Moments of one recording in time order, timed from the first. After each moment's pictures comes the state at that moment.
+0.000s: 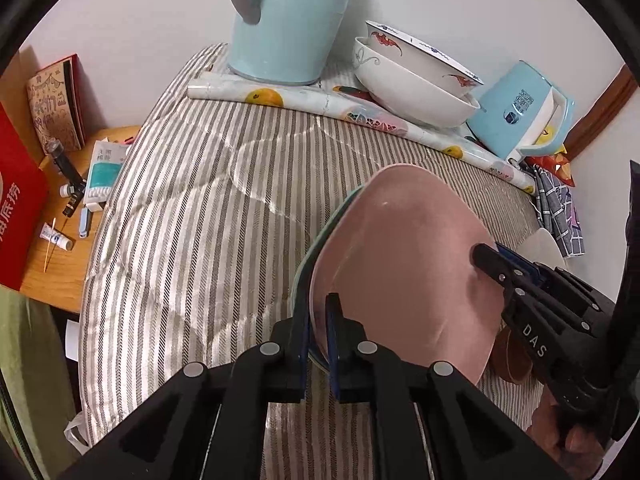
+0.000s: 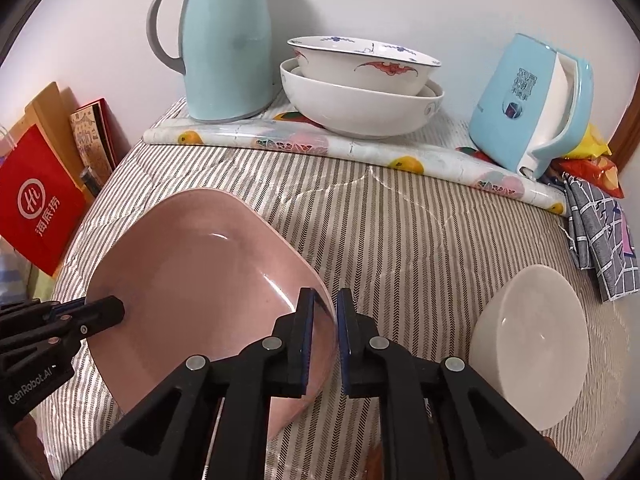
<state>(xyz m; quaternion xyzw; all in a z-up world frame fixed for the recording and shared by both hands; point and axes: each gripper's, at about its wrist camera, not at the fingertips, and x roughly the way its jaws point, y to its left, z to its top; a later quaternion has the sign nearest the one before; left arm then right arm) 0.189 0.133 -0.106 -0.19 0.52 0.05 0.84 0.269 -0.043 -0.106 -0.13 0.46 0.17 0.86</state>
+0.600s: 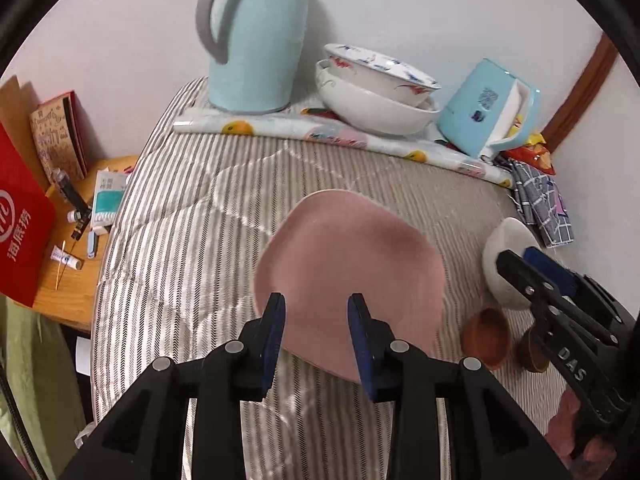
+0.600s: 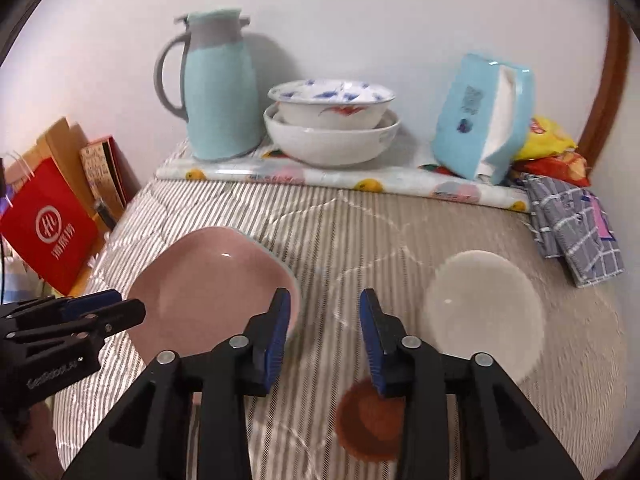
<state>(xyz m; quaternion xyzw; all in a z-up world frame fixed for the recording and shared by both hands) 0.171 0.097 -0.066 -0.14 0.49 0.04 0.86 0.225 -0.099 -0.053 -0.08 0.41 0.15 0.90</state>
